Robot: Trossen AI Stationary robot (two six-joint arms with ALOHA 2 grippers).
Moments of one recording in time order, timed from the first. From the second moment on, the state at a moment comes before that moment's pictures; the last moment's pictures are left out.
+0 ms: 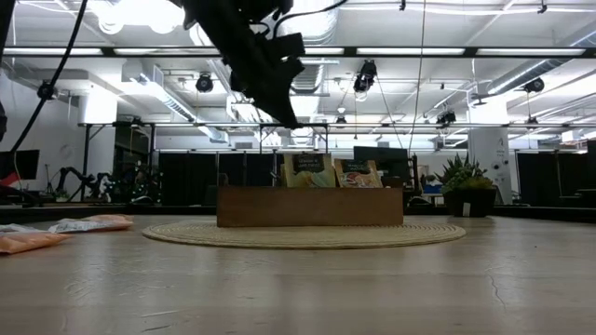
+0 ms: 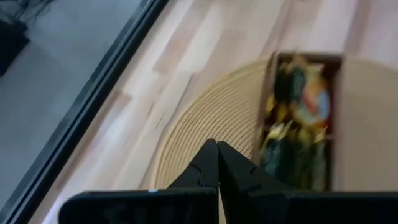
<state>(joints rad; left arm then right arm) 0.09 1.63 1.24 -0.40 -0.42 -0.10 -0.21 1.27 1.75 -0.84 -0.19 0.09</state>
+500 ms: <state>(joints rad) 0.36 1.62 1.24 -0.61 -0.01 -0.06 -0.21 1.27 1.75 -0.84 -0.19 0.09</state>
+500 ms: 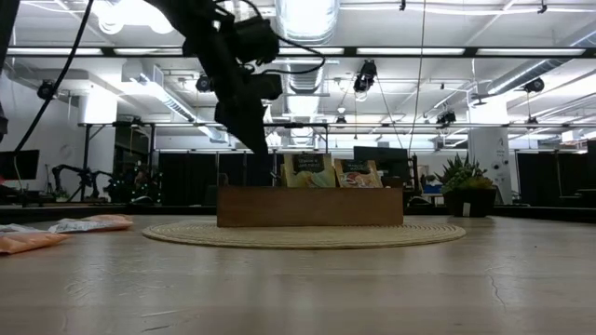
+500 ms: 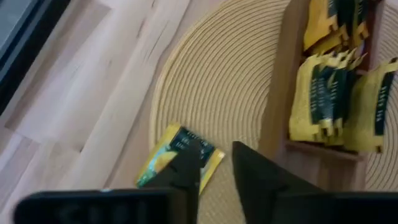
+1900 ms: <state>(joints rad) 0.54 1.91 1.26 -0.67 0.01 0.25 -0.21 1.27 1.75 -0.89 -0.19 0.07</state>
